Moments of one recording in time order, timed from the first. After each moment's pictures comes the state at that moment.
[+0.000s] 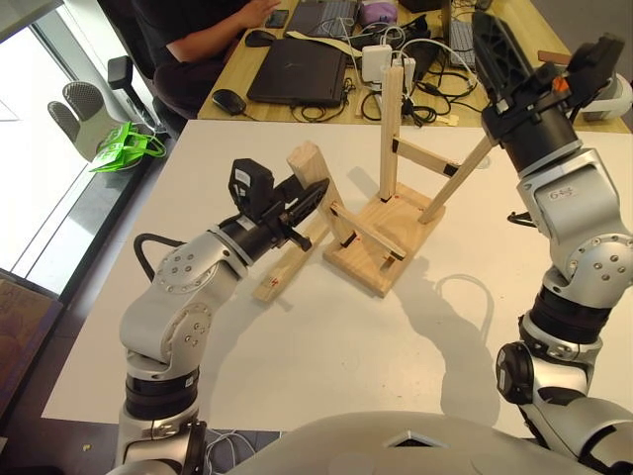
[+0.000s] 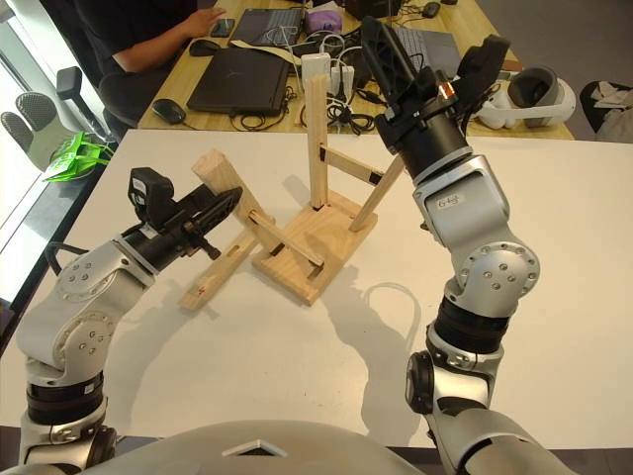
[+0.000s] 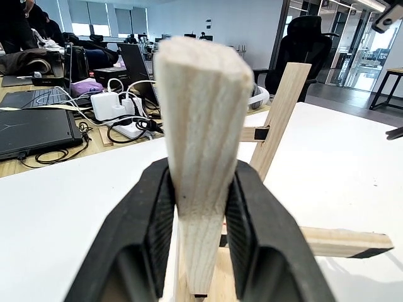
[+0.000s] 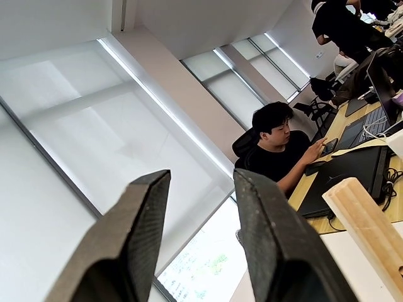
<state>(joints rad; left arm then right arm) -0.12 0.42 0.07 -0.61 -0.59 0.73 -0.36 -0.51 -0.17 -0.24 -0.39 1.42 0.64 -0.22</state>
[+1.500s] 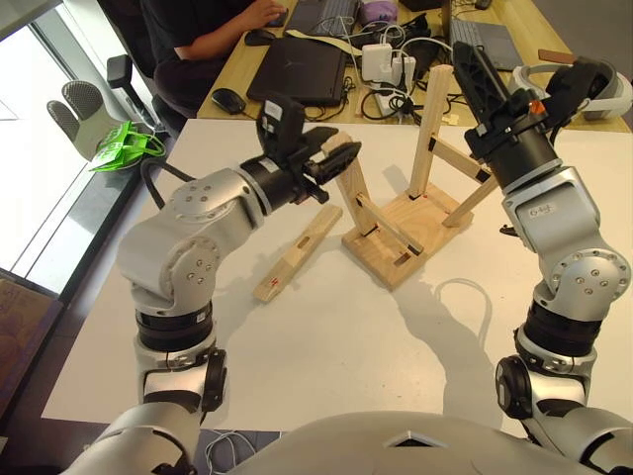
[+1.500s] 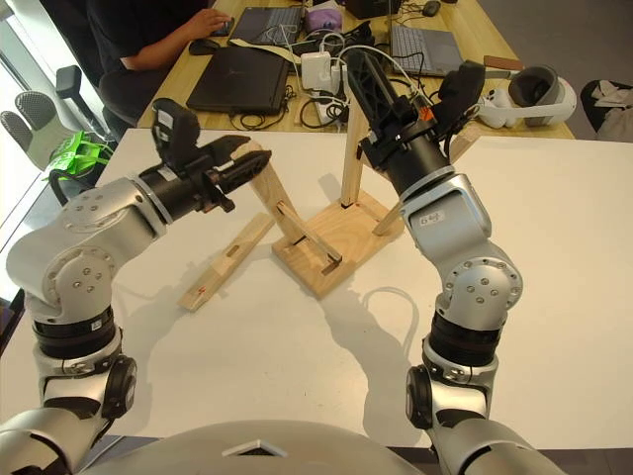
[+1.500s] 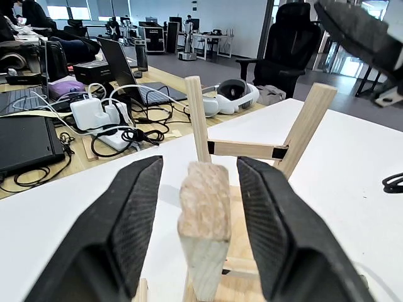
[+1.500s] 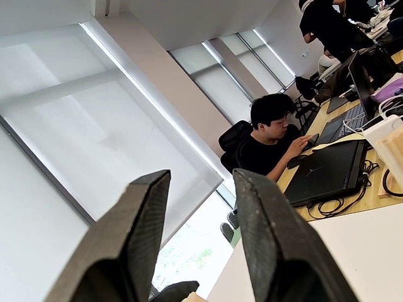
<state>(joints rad) -0.49 0.37 0.12 -0.54 -0.64 1.04 -0.31 -0.44 -0.16 -0.18 -0.44 1.34 0.61 -0.22</state>
